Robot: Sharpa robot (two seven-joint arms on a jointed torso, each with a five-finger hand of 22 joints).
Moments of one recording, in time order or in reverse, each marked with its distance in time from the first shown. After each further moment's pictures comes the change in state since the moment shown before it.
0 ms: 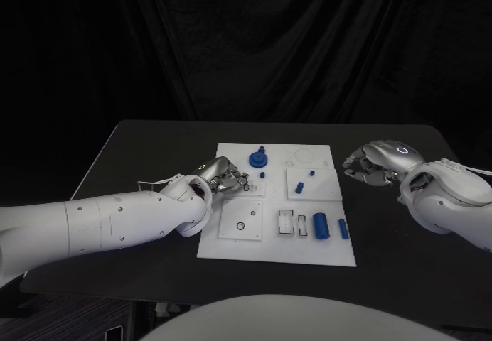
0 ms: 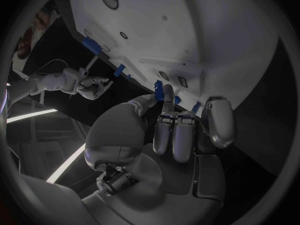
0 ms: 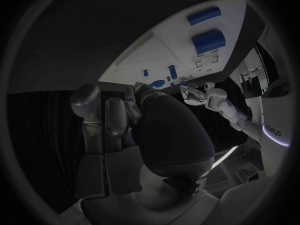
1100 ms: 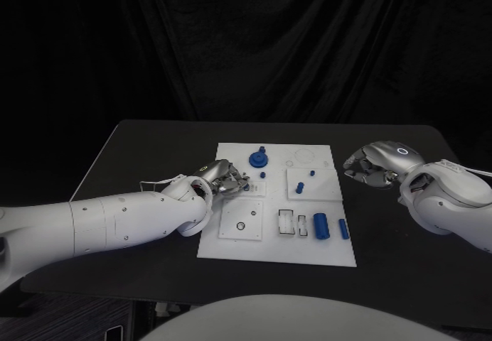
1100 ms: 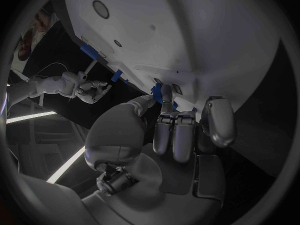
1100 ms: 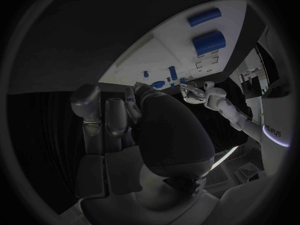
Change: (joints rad) left arm -0.012 0.016 0.004 -0.036 -0.006 0.040 0.009; left_hand -0.017 0.002 -0.030 0.036 -0.048 -0.002 -0.002 0.002 0.004 0.000 0.000 0.000 0.000 0.000 0.000 0.000 0.000 0.000 -0.004 0.004 -0.012 0.000; right arm -0.004 0.002 0.000 -0.004 0.000 0.001 0.000; right_hand 0.000 0.000 0.000 0.000 0.004 0.000 0.000 0.000 0.000 0.000 0.000 0.000 0.000 0.000 0.000 0.000 0.000 0.000 0.000 0.000 0.000 0.001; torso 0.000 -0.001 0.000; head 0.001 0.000
